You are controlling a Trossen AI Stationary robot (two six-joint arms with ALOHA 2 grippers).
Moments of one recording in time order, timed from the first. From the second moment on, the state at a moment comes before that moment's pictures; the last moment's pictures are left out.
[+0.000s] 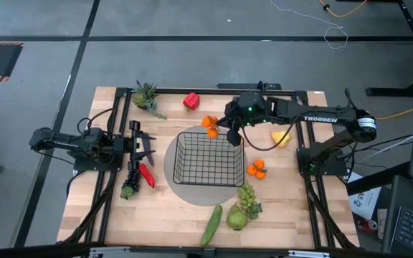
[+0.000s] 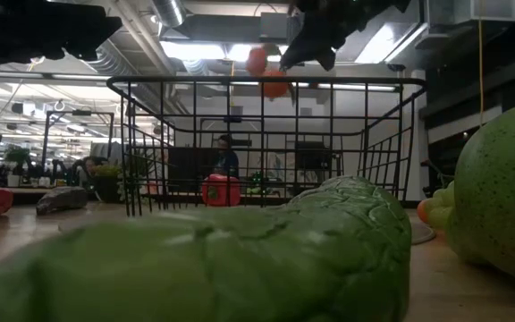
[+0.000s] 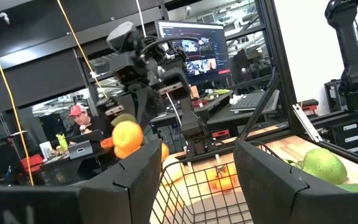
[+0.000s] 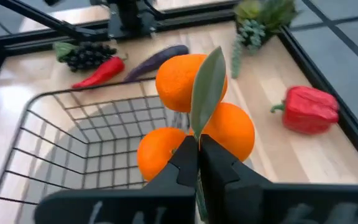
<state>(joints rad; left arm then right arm) -0.11 0.11 0.01 0.46 -0.11 0.31 -0.19 1.45 1.22 -0.36 -0.10 0.04</state>
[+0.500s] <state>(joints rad) -0.11 0.11 0.01 0.46 -0.11 0.29 -0.10 1.45 1.22 -0.38 -0.10 0.02</state>
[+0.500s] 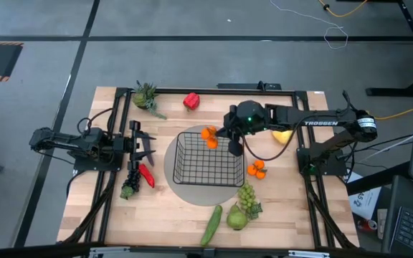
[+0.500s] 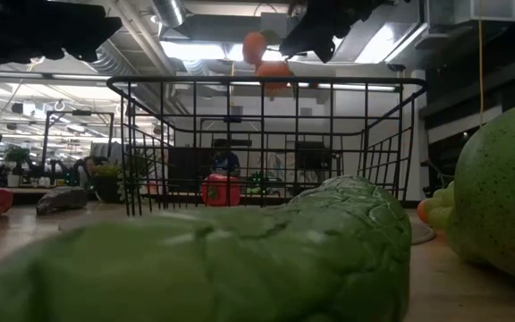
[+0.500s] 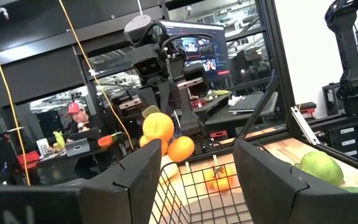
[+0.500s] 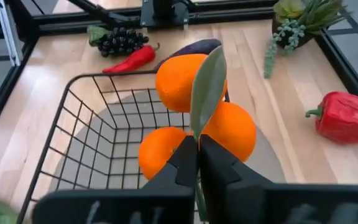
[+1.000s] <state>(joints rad) -0.11 0.11 0.01 0.46 -0.11 0.23 -0.07 1.45 1.22 -0.41 -0.19 -0.04</state>
